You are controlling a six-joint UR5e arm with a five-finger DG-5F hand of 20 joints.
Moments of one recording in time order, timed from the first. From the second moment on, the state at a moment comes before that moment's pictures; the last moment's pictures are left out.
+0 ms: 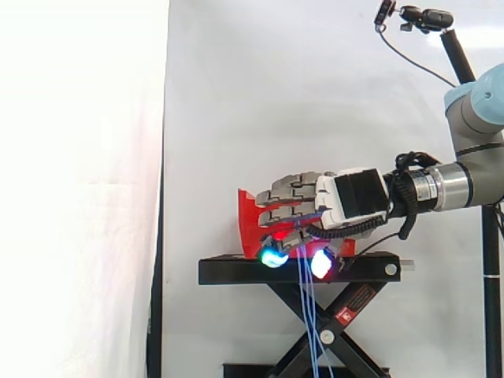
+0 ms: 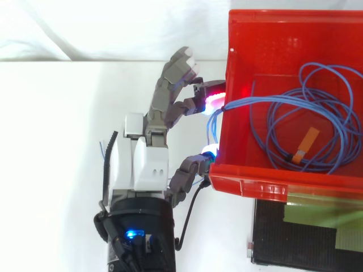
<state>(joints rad) -0.17 -2.17 -1.21 -3.05 -1.83 -2.79</state>
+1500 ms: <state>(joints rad) -0.17 -2.17 -1.21 -3.02 -1.83 -2.79</state>
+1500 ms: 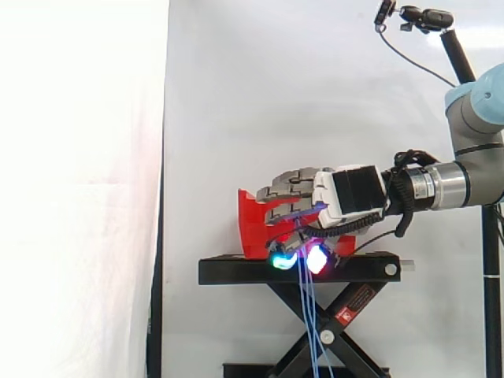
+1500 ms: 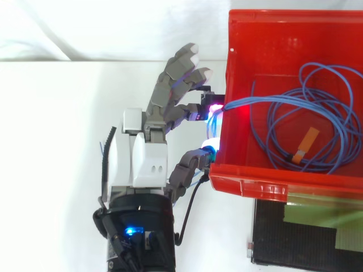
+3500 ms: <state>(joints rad) -0.16 -2.17 -1.21 -3.04 -1.83 -2.79</state>
